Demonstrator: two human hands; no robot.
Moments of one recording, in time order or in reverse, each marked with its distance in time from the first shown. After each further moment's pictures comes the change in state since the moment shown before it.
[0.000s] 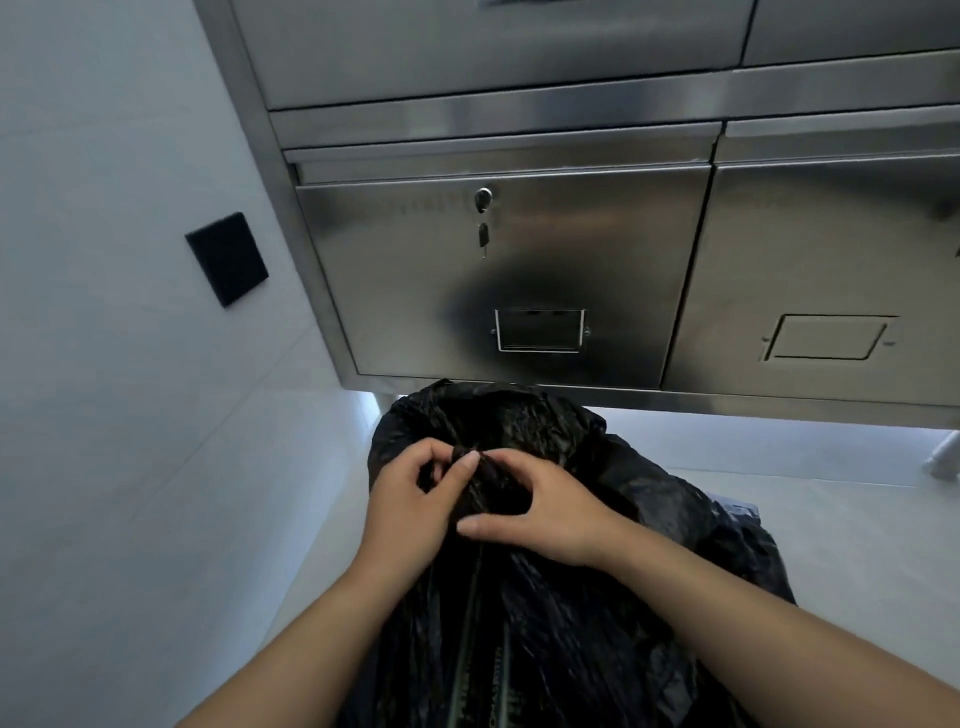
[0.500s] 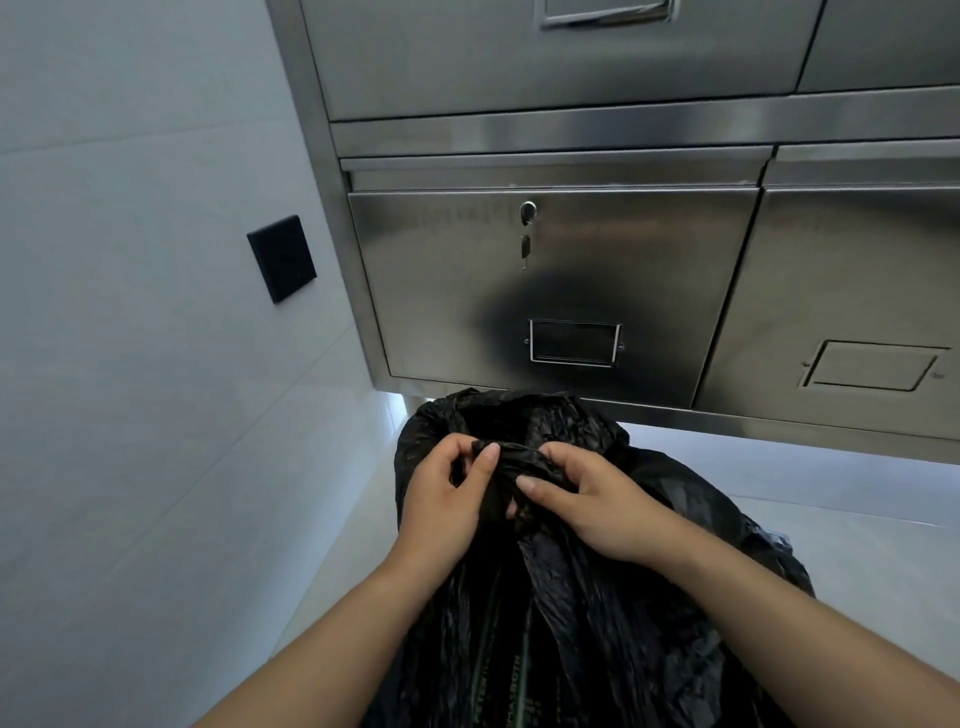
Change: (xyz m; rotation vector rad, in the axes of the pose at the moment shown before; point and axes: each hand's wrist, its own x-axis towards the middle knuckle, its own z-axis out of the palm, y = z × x) left_hand -0.005 0.000 -0.011 -0.179 0.015 -0.125; right_hand 0.003 -0.025 -0.004 0.185 -0.073 -0.072
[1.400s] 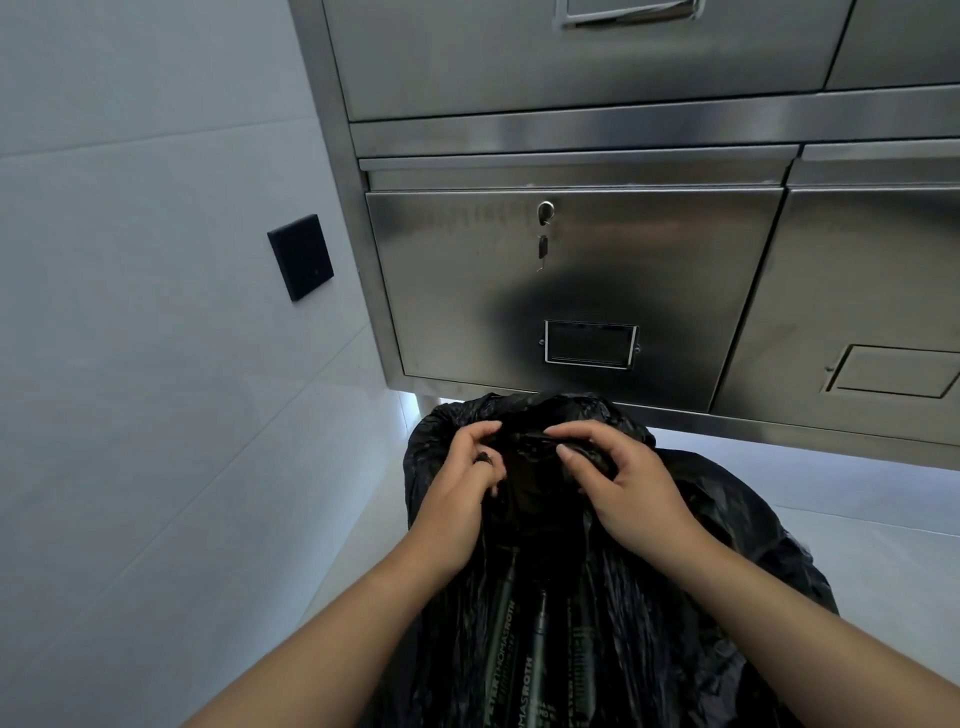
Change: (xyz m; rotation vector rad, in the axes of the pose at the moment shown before) left_hand 0.001 0.001 -0.008 -0.111 -0.186 -0.090; right_hand 0.004 0.013 -0.004 -0.220 0.387 -0.221
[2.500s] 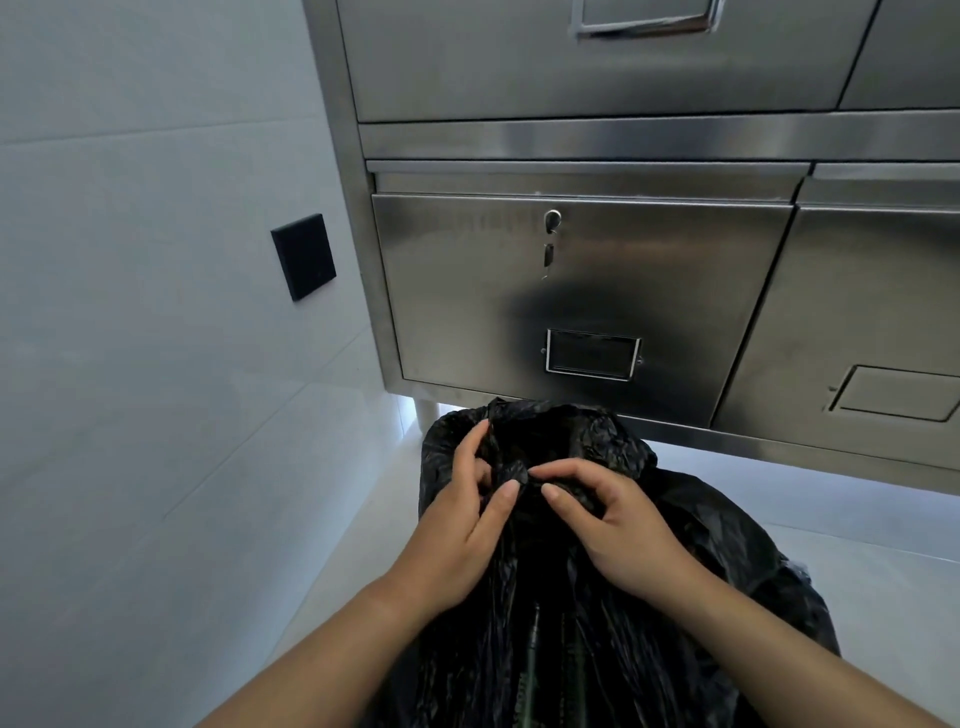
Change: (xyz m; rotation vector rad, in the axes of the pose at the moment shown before) left_hand -0.006 -0.019 -0.006 0.406 -0.059 0.210; right_hand -0.008 0.001 0.005 0.027 -0.169 0.023
